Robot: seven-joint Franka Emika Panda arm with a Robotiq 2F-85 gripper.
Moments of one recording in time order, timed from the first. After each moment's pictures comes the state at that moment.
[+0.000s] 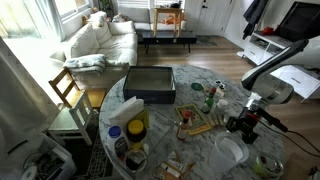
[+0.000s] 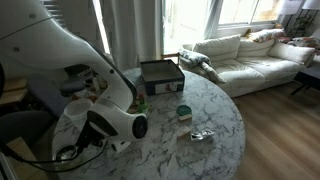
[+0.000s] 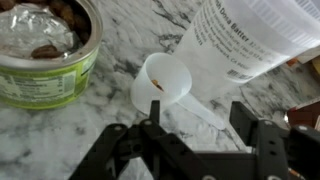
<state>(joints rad) -0.29 0.41 -0.23 -2.35 0.85 1.87 -0.29</state>
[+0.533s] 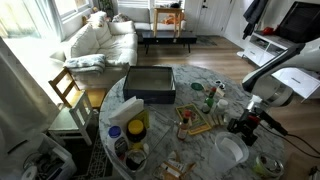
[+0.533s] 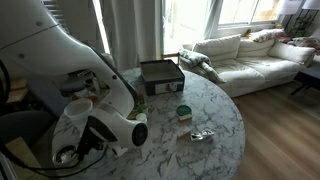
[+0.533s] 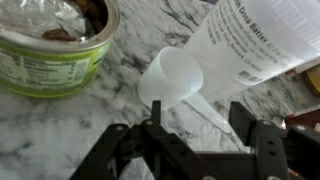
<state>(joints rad) -0.32 0.44 -0.23 -2.35 0.88 1.86 -0.41</state>
